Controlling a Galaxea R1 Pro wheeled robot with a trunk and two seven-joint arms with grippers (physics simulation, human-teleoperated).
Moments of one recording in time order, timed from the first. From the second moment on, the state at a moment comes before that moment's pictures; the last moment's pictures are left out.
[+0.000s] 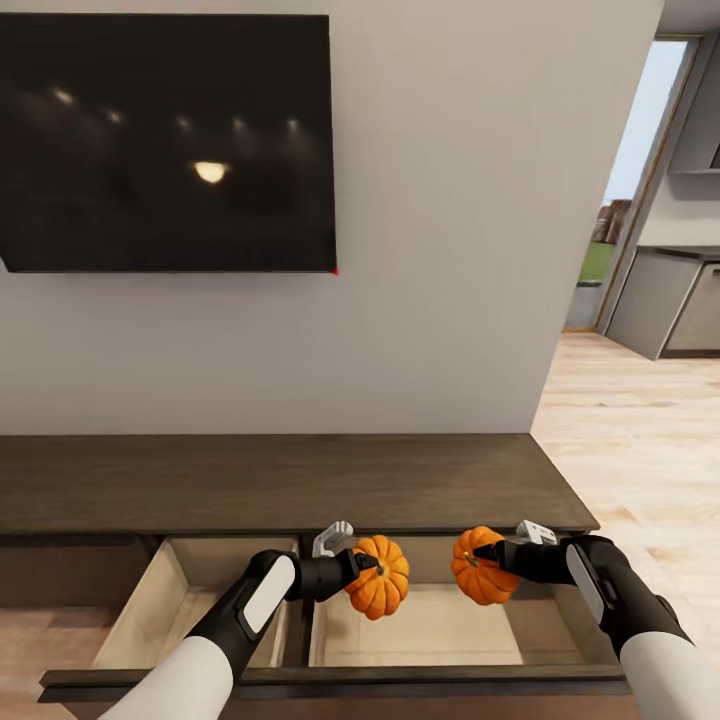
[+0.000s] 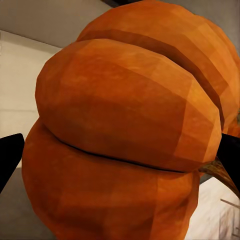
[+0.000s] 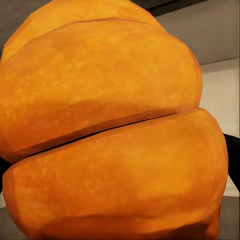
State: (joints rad) left arm -0.62 -0.14 -0.20 -0.61 0.73 0.66 -0.15; right arm -0.61 -0.19 -0.19 -0.72 -0.08 0.81 0.51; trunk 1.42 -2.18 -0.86
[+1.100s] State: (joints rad) left arm -0.61 -0.14 -0.20 -0.61 0.72 0.66 -0.15; right arm -0.60 -0.19 -0.19 -0.72 -0.09 0.80 0.52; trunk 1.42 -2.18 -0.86
